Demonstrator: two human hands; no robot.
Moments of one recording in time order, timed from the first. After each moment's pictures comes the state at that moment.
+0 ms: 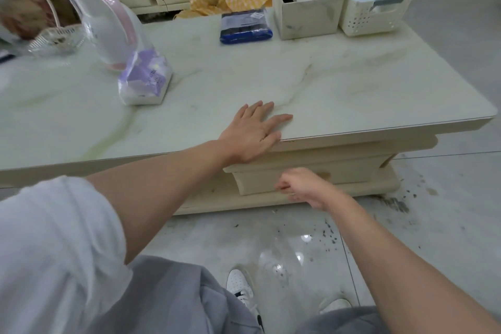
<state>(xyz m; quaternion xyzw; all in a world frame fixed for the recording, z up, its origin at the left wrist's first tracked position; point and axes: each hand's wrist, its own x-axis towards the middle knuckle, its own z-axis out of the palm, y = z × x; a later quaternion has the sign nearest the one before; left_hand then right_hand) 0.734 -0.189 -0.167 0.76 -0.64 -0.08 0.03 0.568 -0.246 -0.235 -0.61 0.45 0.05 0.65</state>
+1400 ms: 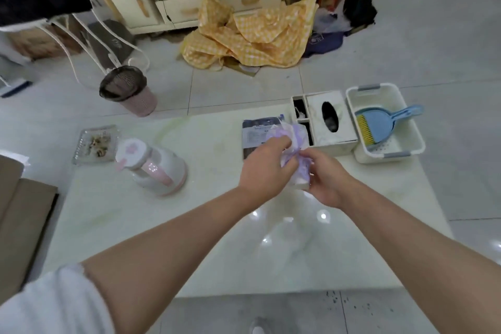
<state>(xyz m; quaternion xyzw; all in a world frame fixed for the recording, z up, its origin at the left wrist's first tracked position) 0.873 -0.362 0.124 0.81 -0.49 -0.15 0.28 0.768 -0.459 0.110 -0.36 0.48 -0.06 0.80</state>
